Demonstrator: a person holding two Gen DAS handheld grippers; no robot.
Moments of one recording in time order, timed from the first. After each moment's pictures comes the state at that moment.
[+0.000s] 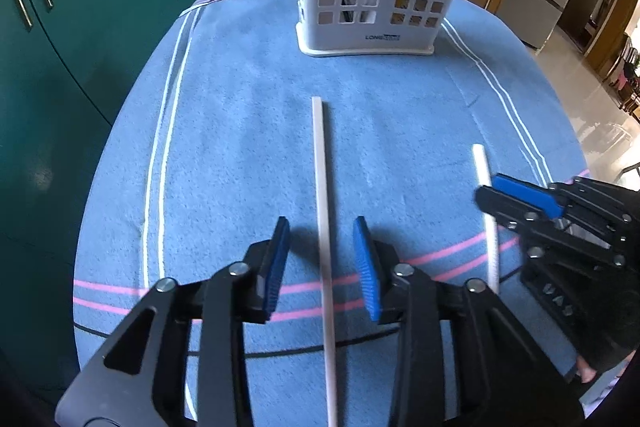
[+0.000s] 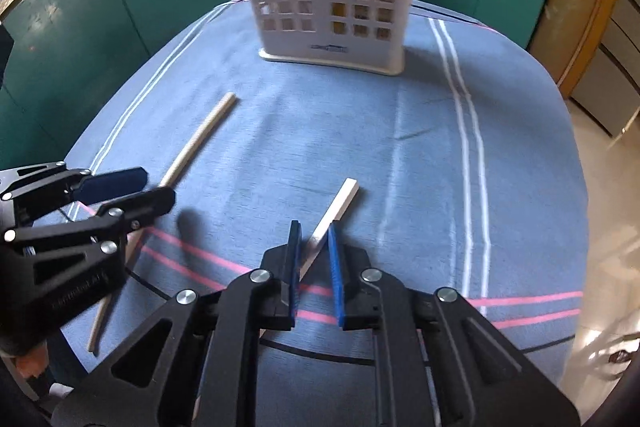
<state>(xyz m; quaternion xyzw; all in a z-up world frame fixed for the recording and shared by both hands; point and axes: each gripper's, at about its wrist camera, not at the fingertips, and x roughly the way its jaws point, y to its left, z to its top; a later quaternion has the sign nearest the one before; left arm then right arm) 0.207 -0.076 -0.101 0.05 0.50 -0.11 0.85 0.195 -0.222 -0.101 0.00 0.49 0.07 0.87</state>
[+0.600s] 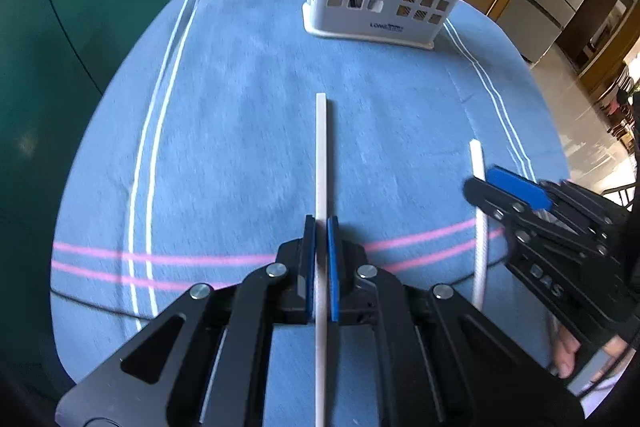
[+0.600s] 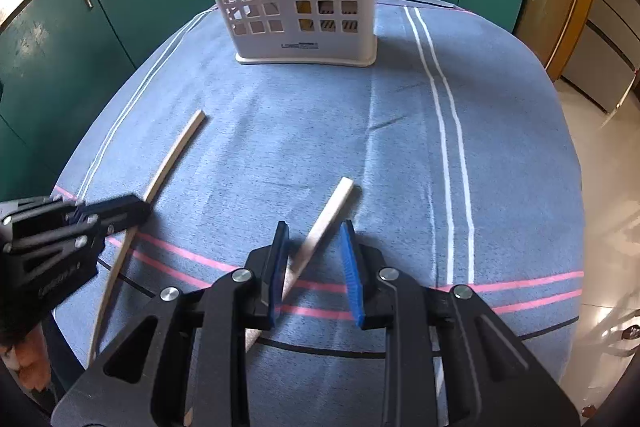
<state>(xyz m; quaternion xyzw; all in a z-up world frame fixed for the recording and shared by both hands) 0.195 -0.062 -0.104 -0.01 0.53 -0.13 0.84 0.197 -0.225 -0.100 0.02 0.50 0.06 0.87</state>
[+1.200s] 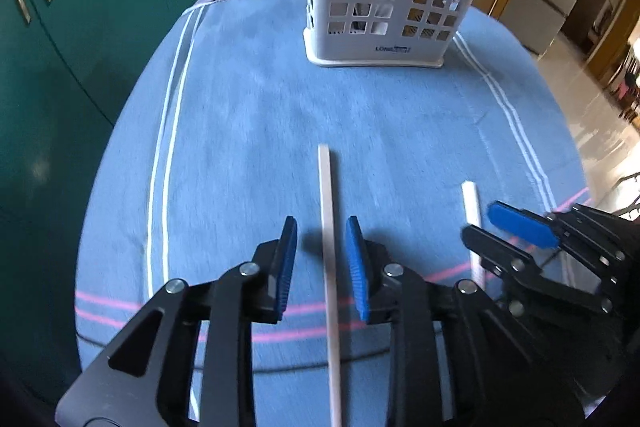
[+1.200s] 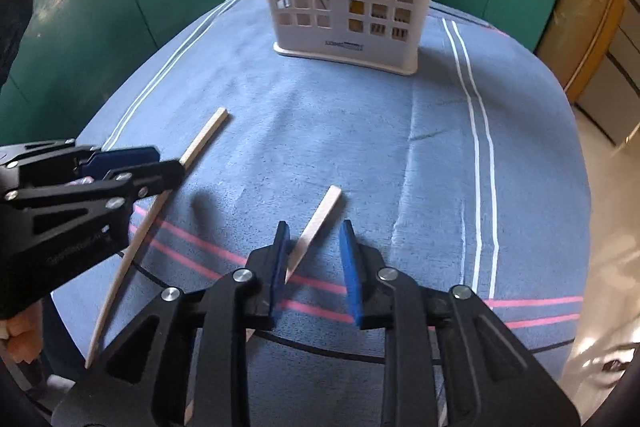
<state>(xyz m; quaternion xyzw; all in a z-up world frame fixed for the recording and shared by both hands) 0.224 -0.073 -0.099 0.04 0.51 -0.11 0.85 0.200 -0.207 -0.097 -0.01 0.51 0.09 0.86</state>
